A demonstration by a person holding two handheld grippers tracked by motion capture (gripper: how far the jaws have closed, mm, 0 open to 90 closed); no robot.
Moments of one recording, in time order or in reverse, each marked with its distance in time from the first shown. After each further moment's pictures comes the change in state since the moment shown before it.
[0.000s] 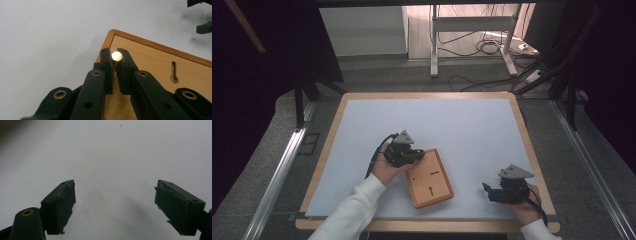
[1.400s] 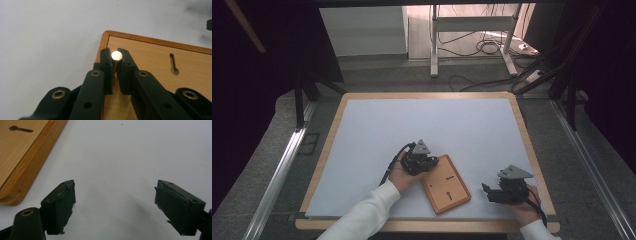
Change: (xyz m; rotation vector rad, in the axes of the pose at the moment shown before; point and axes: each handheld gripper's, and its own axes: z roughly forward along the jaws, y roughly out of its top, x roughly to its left) left arm -0.034 -0.004 0.053 -0.002 0.019 0.053; right arm 0.002 -0.001 0.002 0.006 0.004 0.008
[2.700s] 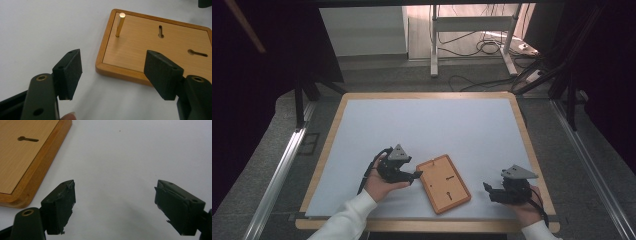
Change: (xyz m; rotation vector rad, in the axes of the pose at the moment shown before) left arm 0.003 -0.025 -0.064 0.029 0.033 -0.026; right arm -0.003 0.002 -0.009 -0.033 0.006 0.022
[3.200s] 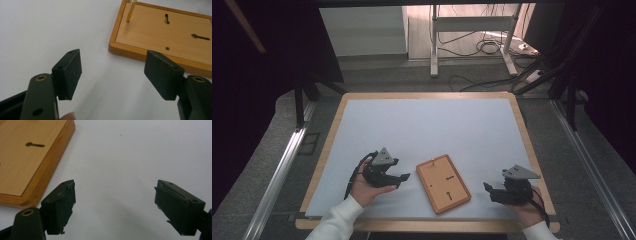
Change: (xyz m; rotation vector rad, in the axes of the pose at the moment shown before) left arm 0.009 -0.024 -0.030 -0.010 0.039 -0.005; right arm 0.001 0.002 -0.006 -0.013 0.014 0.017
